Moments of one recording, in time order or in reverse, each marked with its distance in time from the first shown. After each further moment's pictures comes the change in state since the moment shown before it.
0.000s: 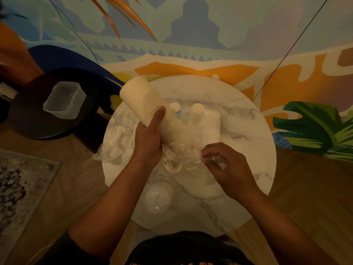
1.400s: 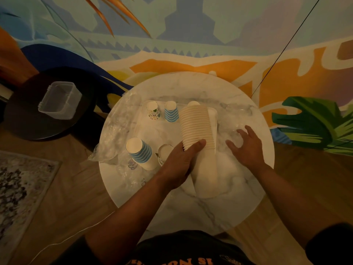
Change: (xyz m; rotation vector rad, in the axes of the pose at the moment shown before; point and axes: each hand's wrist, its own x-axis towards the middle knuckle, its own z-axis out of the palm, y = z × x) left_hand -0.047 -0.052 0.034 0.138 -0.375 -0.378; right_hand 0.036 0.203 -0.043 -0.600 0.122 0.441
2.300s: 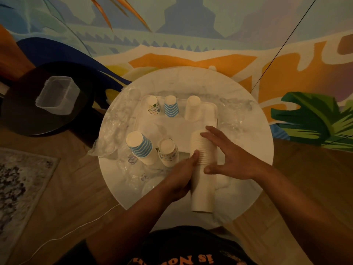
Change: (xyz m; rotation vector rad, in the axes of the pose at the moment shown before) left_hand -0.008 -0.050 -0.017 0.081 0.014 -0.316; right_hand -0.067 -0.103 -0.073 0.257 -0.676 -0.423
